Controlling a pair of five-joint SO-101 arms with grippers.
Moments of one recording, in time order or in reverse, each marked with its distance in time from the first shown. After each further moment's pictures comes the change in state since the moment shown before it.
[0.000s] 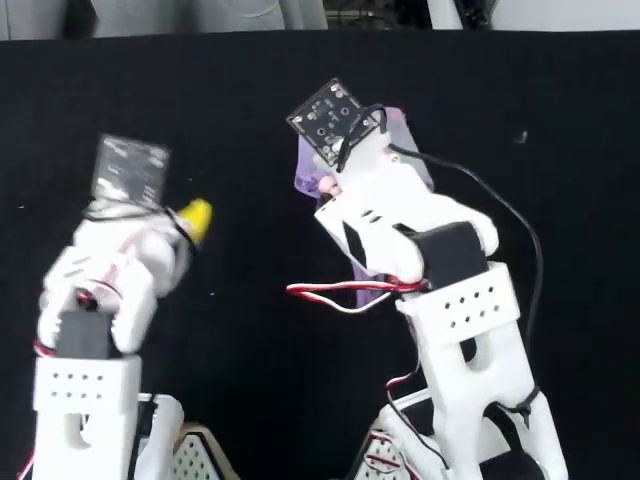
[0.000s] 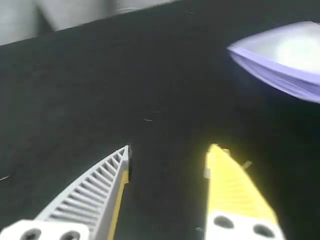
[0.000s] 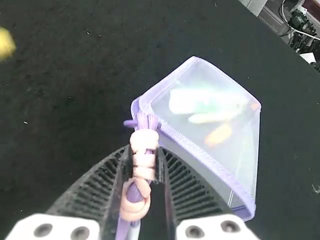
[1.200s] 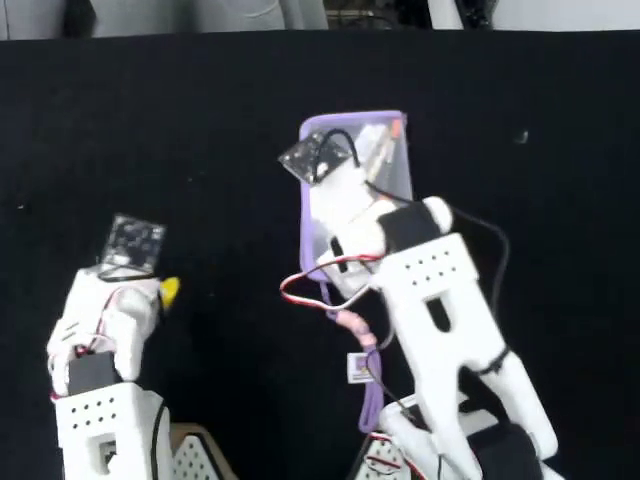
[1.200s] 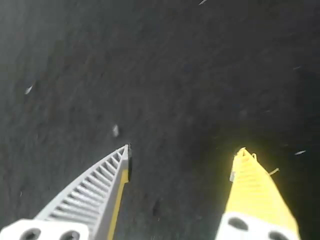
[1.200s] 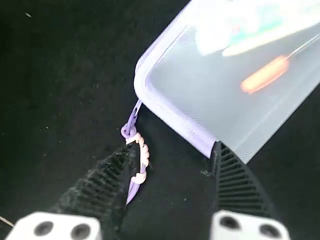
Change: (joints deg) left arm -19.4 -15.5 34.8 -10.7 -18.4; right arm -0.1 9.1 12.7 6.7 -2.5
